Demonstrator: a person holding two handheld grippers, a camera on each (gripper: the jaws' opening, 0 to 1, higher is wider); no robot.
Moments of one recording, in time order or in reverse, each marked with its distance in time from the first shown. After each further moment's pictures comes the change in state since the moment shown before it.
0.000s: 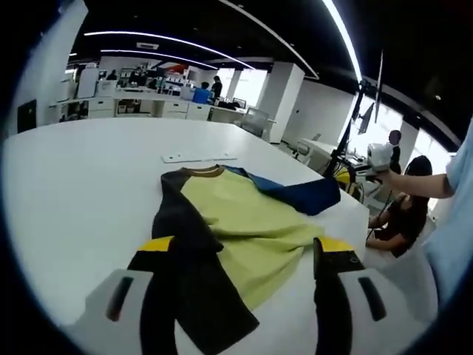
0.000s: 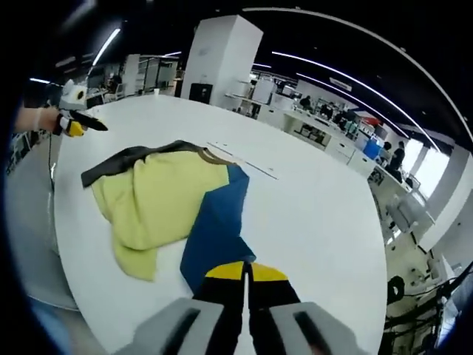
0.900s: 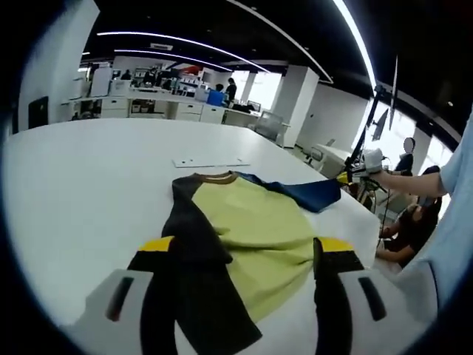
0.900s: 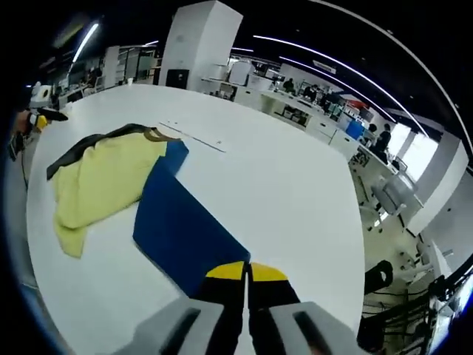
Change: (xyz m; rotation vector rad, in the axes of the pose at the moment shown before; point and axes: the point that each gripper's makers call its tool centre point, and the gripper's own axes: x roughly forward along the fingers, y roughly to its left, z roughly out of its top) left arm 0.014 0.011 0.016 -0.036 -0.021 0.083; right arm 0.041 -0.110 -0.035 0.027 0.100 -0.072
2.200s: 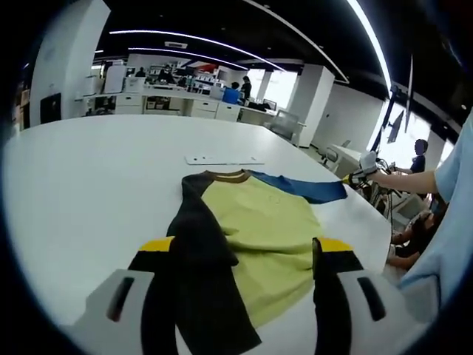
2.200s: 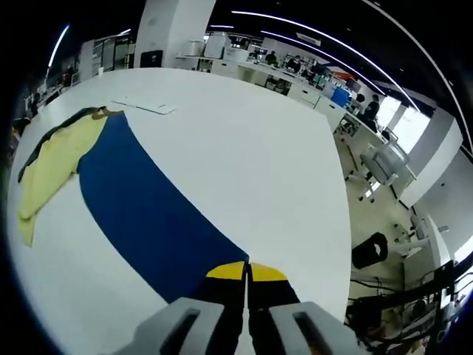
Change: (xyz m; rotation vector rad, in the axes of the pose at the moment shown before) left arm 0.011 0.007 -0.005 -0.031 0.019 0.093; right arm 0.064 -0.094 -0.063 0.085 0.161 -0.048
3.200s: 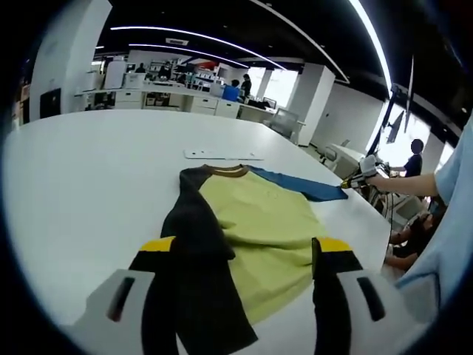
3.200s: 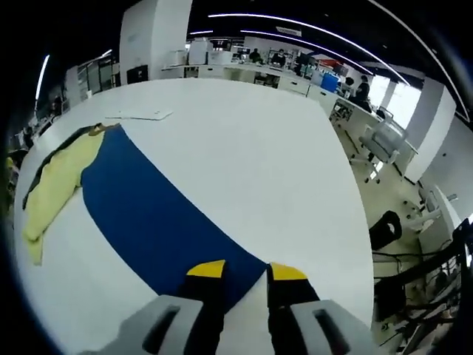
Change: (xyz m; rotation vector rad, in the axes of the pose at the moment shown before) left arm -0.002 -0.002 -0.008 -0.010 0.009 -0.012; right arm -0.003 0.023 -0.015 0.177 -0.059 0.065
